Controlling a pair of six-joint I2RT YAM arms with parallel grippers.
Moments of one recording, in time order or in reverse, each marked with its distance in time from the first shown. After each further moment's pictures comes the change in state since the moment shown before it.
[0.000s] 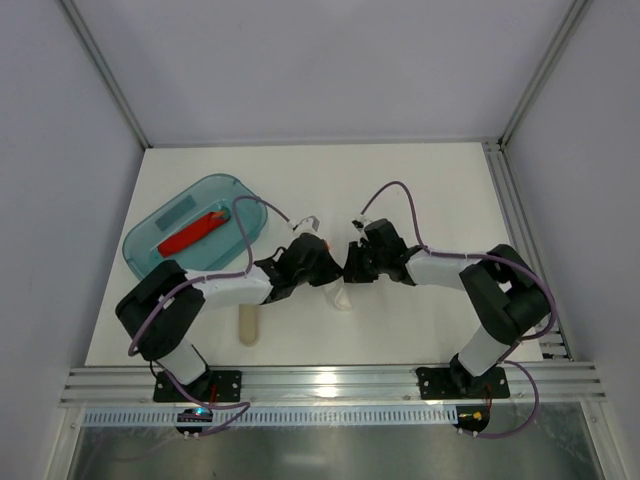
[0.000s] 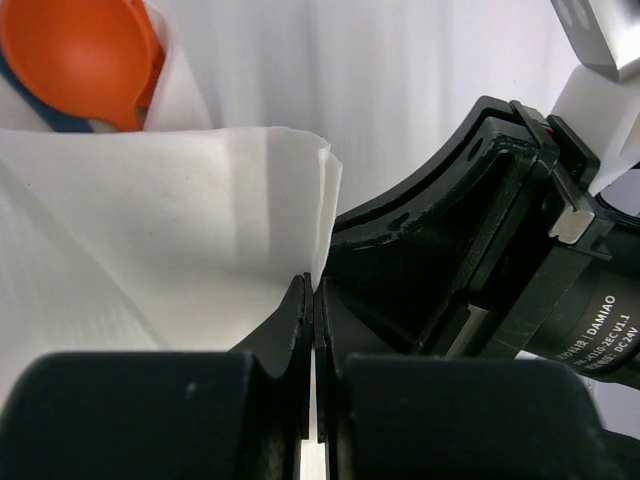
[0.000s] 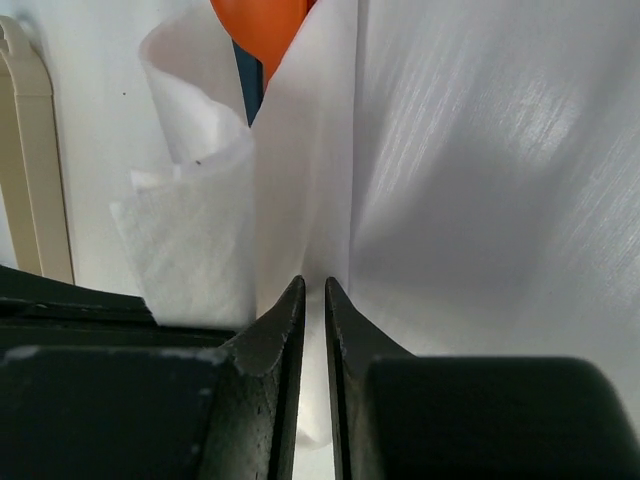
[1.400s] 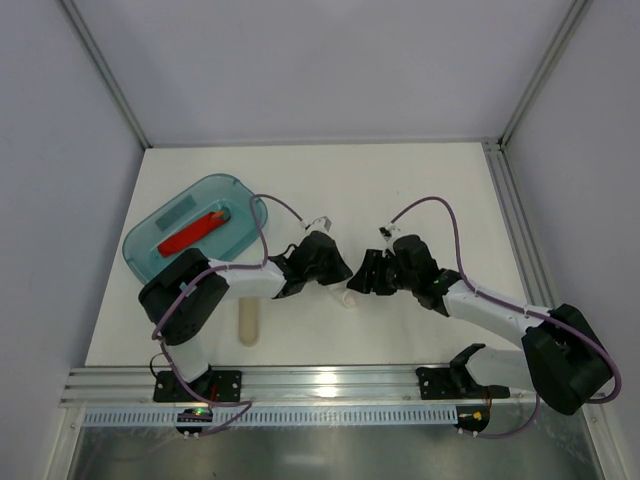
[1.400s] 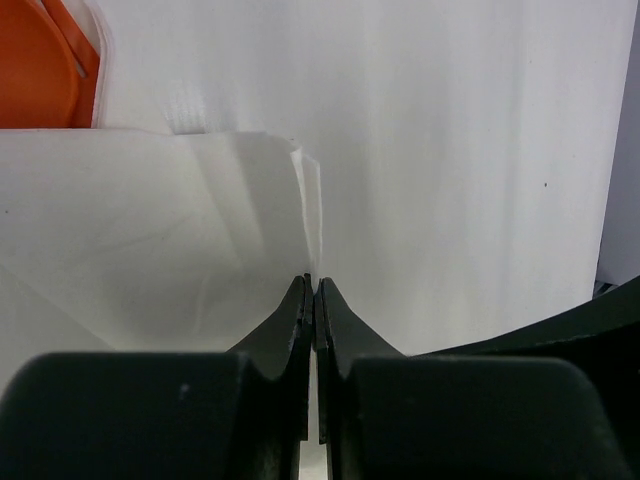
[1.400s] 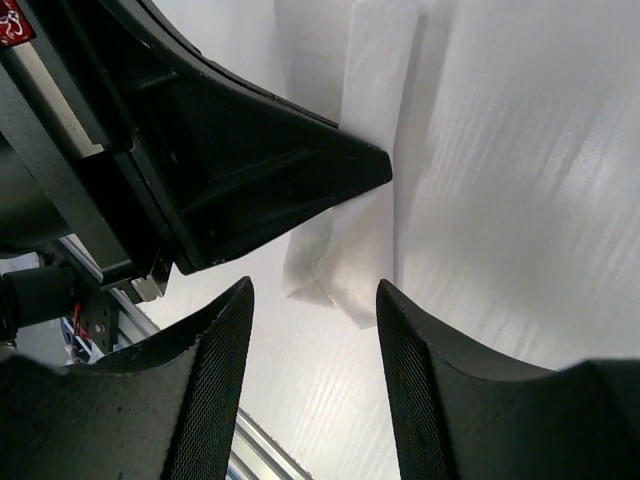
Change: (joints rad) left arm 0.000 0.153 0.071 0.068 0.074 0.029; right arm -0.007 -0.432 -0.233 -0.029 0.034 0.102
